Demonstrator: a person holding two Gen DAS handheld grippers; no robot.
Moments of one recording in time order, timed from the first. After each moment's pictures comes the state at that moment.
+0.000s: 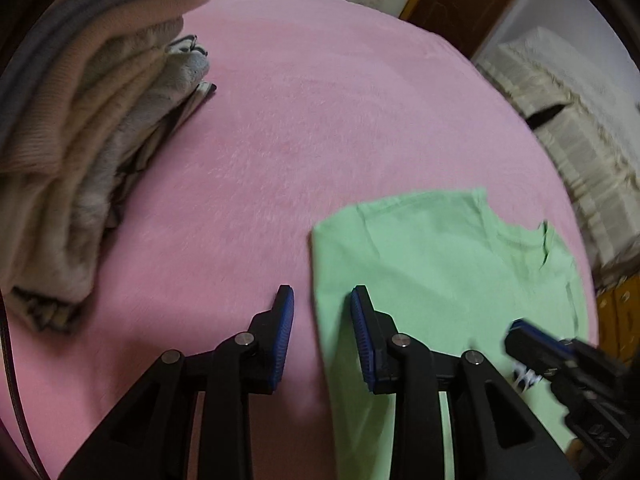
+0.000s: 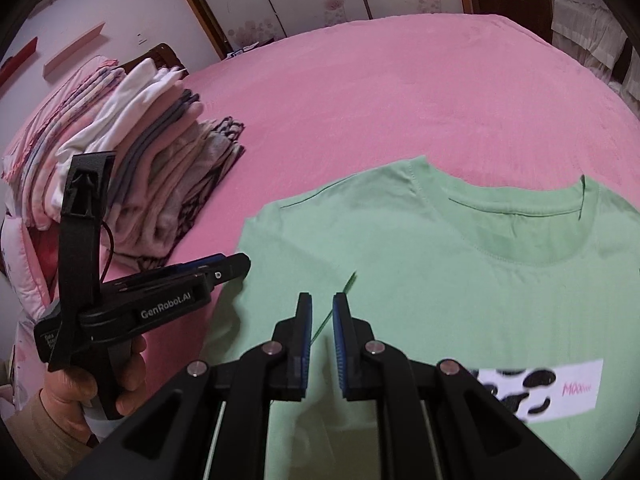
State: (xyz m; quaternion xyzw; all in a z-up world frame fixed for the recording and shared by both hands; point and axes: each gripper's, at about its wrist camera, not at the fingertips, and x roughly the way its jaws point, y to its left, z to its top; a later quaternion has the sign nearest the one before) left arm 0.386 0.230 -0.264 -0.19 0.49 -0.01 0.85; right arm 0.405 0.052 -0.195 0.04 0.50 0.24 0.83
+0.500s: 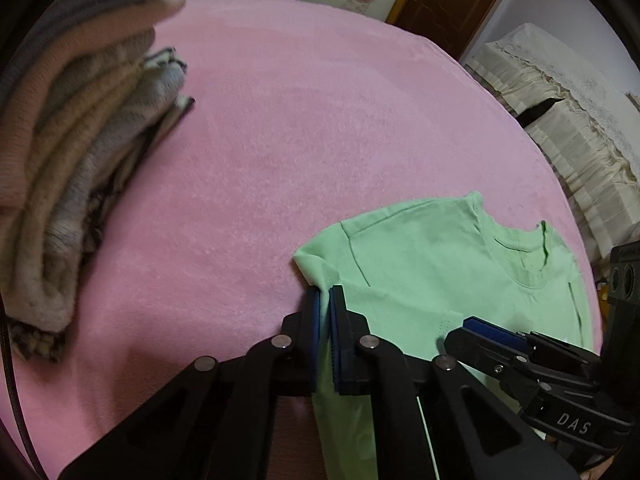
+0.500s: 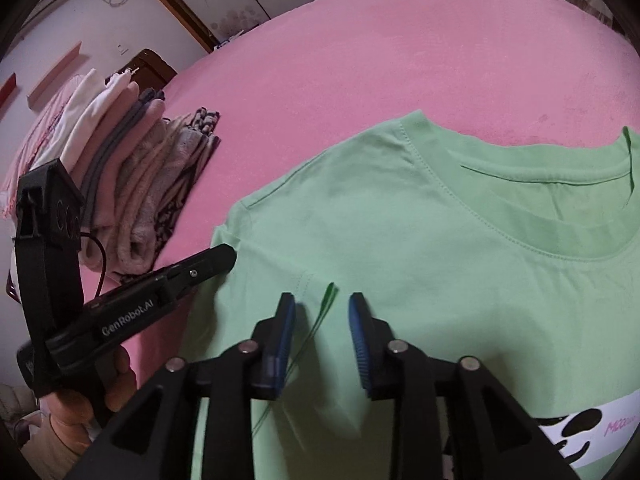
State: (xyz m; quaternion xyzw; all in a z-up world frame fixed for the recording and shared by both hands) left arm 0.392 0.219 -0.267 -0.16 0.47 -0.01 0.87; right arm 0.430 0.055 -0.234 0.09 0.53 0.25 0.80
